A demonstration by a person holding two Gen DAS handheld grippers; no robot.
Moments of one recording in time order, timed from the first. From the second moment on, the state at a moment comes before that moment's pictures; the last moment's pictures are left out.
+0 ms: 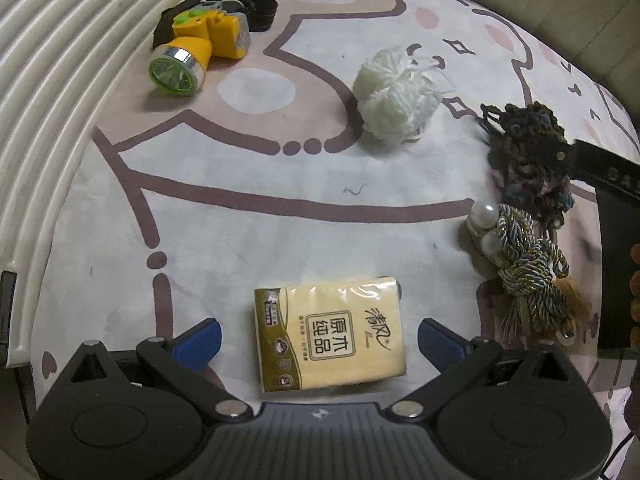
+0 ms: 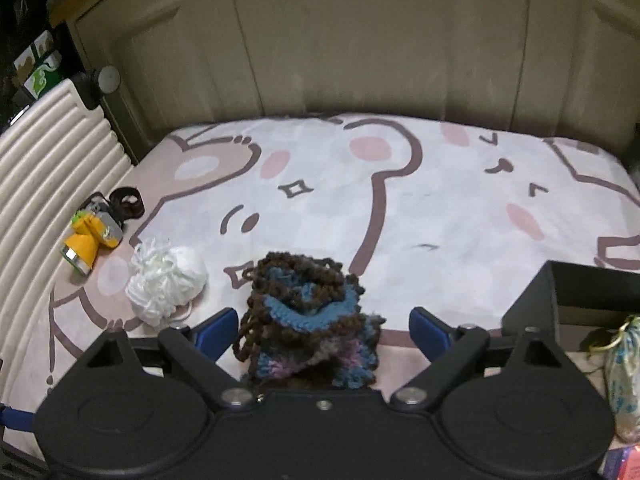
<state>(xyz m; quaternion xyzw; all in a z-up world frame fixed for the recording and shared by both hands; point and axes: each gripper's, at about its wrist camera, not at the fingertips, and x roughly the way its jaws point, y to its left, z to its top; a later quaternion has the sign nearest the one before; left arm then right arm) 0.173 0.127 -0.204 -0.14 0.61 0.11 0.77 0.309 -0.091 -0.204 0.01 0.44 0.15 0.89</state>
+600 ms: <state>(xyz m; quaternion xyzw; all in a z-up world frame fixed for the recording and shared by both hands) 0.177 0.136 -0.195 -0.14 0.60 0.11 0.78 0.316 -0.093 -0.205 0.05 0.47 0.17 0.86</state>
